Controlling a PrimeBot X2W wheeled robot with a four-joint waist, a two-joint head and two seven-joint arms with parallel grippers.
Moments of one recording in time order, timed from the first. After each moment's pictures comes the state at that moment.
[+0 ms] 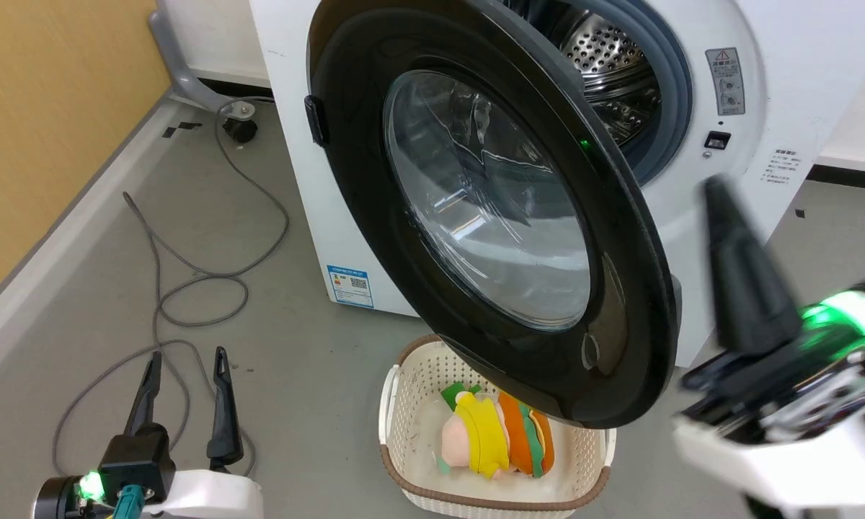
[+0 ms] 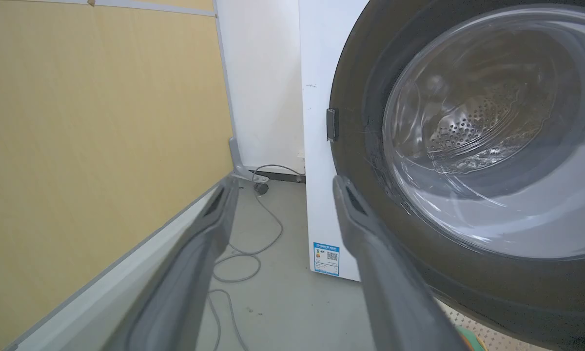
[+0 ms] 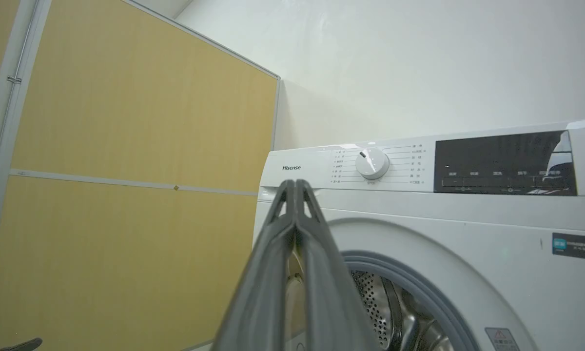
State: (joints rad) left arm 0.02 0.24 -0.12 0.03 -0.20 0.23 -0.26; right arm -0.20 -0.12 0.15 -0.35 0.24 0.13 -0.26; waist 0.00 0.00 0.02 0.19
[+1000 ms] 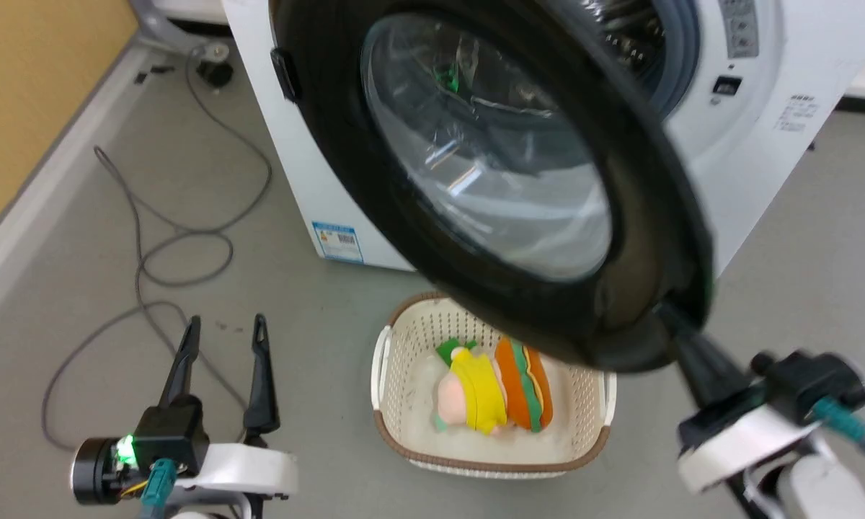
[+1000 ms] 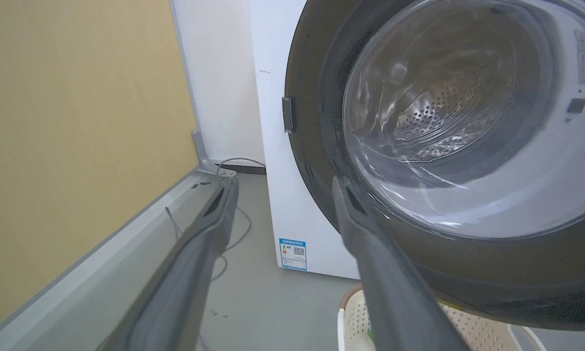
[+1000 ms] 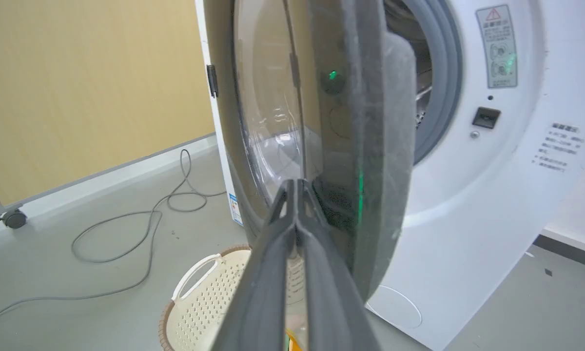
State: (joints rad) left arm -0.04 0.11 -0.07 0.04 -0.10 0.12 -0.26; right arm -0.18 -0.28 0.25 0.18 0.21 0.13 -0.26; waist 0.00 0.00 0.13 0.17
